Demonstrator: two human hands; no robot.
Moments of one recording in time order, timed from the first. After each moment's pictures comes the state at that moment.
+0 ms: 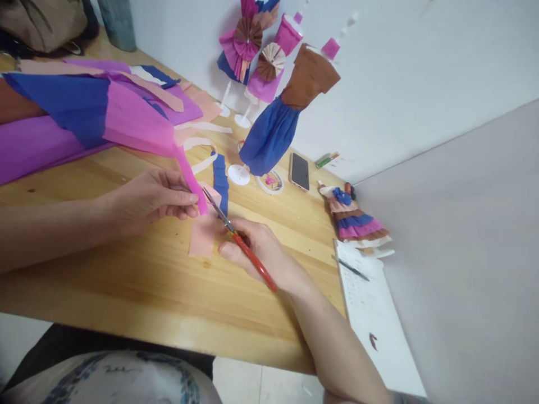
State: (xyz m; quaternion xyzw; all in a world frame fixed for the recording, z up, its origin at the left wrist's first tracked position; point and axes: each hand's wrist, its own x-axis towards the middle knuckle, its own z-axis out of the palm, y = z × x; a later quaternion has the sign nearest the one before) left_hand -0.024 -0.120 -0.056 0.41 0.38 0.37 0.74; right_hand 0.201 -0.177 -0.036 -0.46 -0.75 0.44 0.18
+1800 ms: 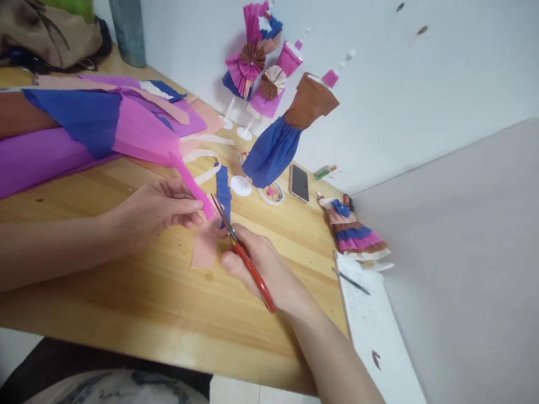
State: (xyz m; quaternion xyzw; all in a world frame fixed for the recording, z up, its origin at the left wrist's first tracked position) left_hand -0.018 -0.125 -0.052 0.37 0.38 0.43 0.73; right_hand 0.189 -0.184 -0.024 -0.49 -0.76 0.39 0.17
